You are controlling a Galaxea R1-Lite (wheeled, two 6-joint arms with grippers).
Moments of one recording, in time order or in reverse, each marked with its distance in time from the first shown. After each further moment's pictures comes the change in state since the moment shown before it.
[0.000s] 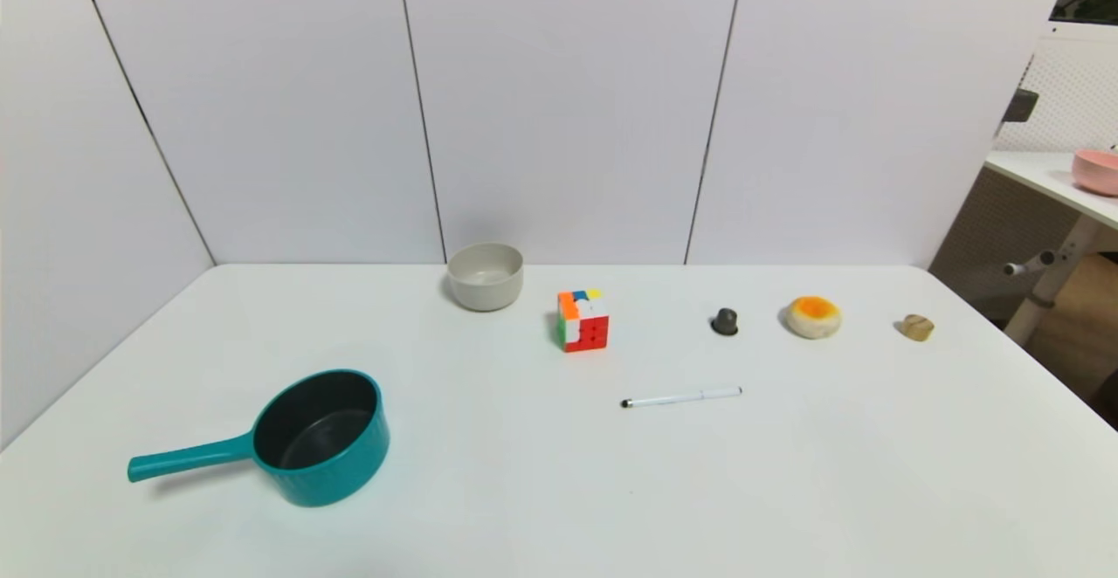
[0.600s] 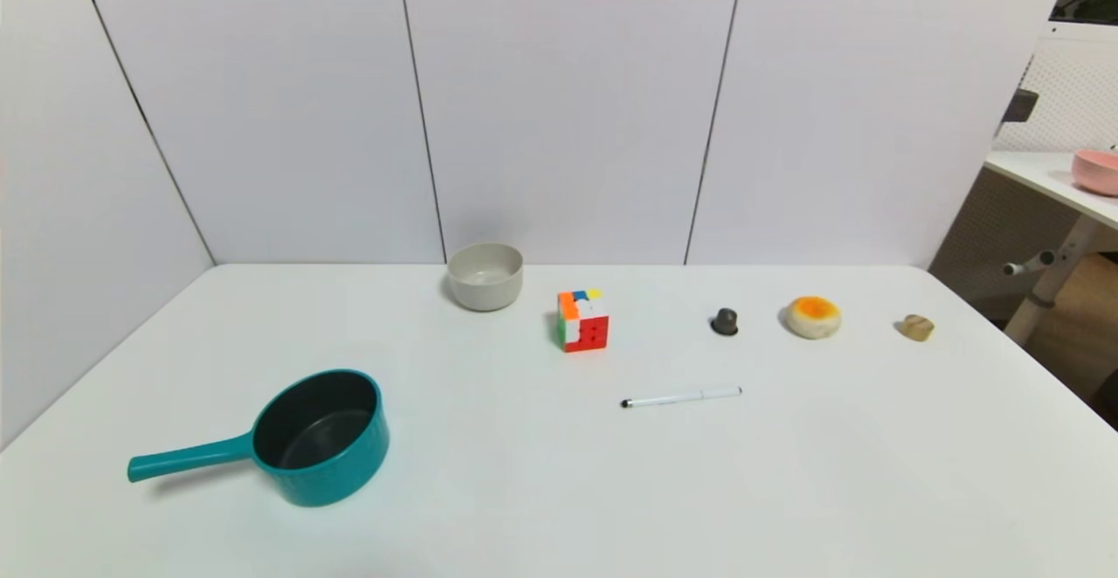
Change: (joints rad) left arm 0.000 0.054 -0.111 0.042 0.001 0.043; right arm 0.000 0.000 0.000 0.000 0.000 0.000
